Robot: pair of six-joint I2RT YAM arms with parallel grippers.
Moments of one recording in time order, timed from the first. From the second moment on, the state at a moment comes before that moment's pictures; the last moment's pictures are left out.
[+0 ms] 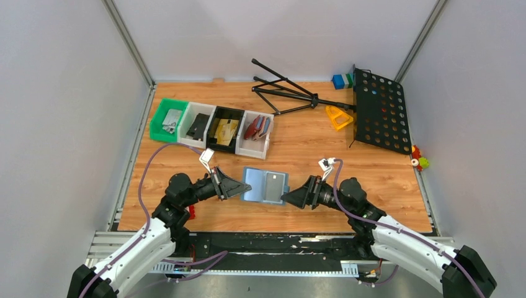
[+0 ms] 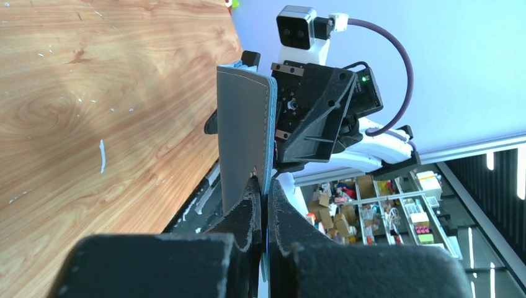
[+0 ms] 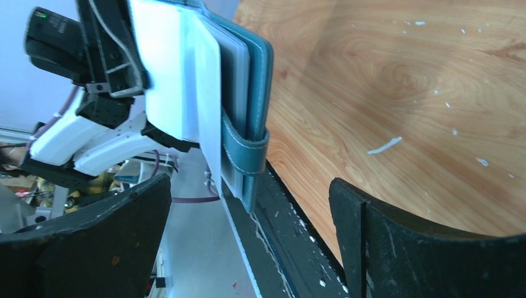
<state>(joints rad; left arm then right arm) -0.53 0.55 0.17 0.36 0.60 -1.15 0.75 0.69 0.14 0.38 -0.37 0.97</state>
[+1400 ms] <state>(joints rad) -0.53 0.56 0.12 0.52 0.62 -1.25 0.75 0.66 0.13 0.52 -0.42 1.08</state>
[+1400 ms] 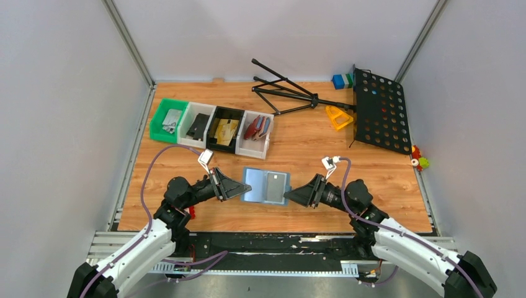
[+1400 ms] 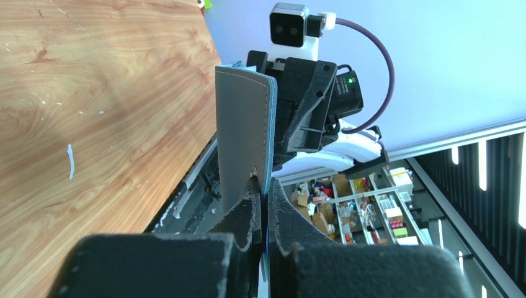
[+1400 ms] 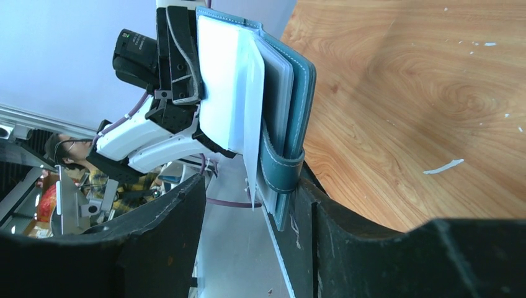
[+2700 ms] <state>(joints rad) -0.53 0.57 0.12 0.52 0.62 -1.27 0.75 0.72 0.13 0.51 -0.42 1.03</state>
